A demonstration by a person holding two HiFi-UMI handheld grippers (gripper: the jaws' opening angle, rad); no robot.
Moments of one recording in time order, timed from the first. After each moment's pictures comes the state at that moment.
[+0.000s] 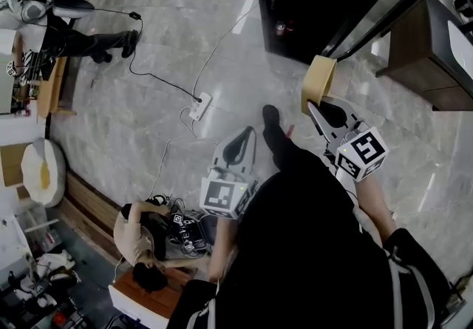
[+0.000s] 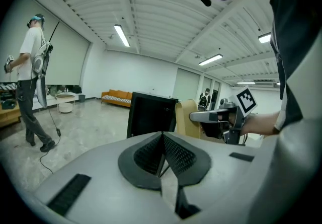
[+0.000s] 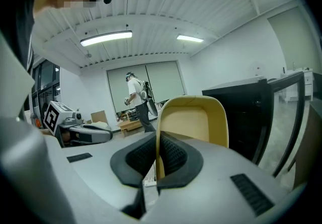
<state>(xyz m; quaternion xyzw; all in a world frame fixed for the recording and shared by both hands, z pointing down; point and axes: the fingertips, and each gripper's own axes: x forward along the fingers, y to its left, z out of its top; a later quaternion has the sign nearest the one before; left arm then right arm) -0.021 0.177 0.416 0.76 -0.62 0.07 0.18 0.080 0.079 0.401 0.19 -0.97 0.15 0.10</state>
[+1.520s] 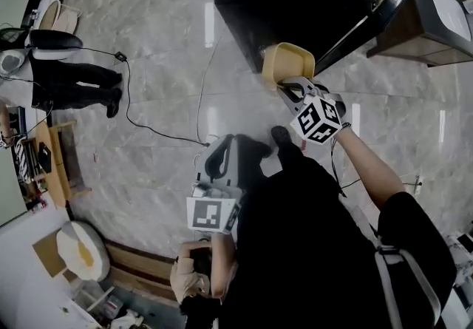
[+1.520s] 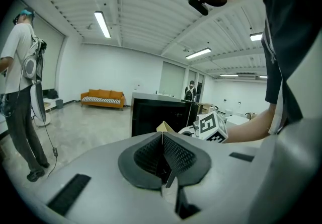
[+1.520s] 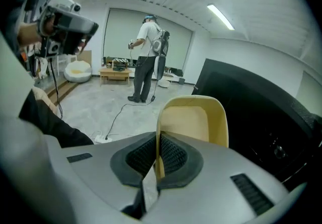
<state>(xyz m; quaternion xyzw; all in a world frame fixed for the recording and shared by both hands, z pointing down) -0.147 -0.049 0.393 0.83 -0.53 0.10 0.16 -0.050 -0.154 0.536 0.22 -0.91 -0.04 0.36</state>
